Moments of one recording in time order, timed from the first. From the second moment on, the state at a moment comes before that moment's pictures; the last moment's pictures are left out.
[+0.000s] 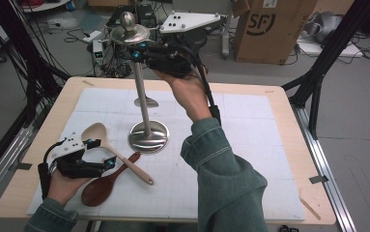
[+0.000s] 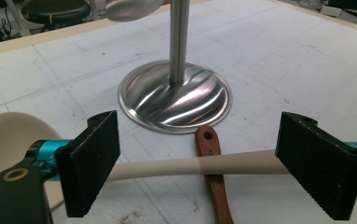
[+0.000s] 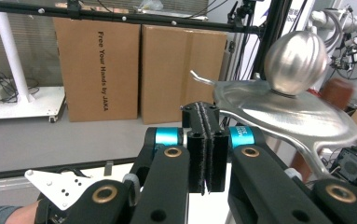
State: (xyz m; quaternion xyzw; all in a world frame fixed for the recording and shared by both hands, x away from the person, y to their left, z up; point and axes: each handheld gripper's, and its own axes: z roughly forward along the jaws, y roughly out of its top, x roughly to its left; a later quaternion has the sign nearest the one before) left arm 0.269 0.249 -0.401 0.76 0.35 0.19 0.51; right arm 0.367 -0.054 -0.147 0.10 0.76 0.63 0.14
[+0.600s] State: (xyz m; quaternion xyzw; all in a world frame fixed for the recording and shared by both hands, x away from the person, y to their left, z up) left arm 0.270 0.250 -0.402 0.76 0.35 0.19 0.51; right arm 0.361 -0.067 -0.158 0.10 0.76 0.63 0.12
